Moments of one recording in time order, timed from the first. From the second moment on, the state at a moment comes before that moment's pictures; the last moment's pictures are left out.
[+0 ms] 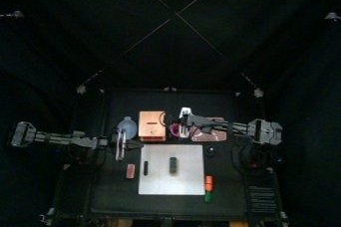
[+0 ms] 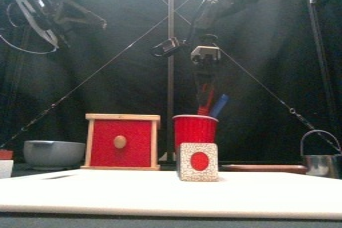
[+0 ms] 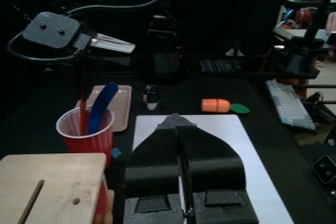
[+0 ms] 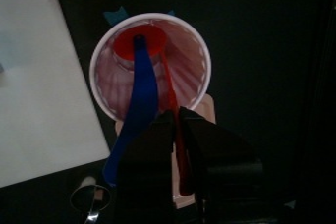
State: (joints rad) left arm 0.02 -0.70 1.18 0.00 -0.44 0.00; right arm -0.29 0.11 0.07 -0.24 1.13 -0.08
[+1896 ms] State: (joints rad) left arm 0.03 -0.52 1.10 -0.04 -0.62 0.00; right arm -0.08 -0.49 0.93 -0.02 -0.18 0.04
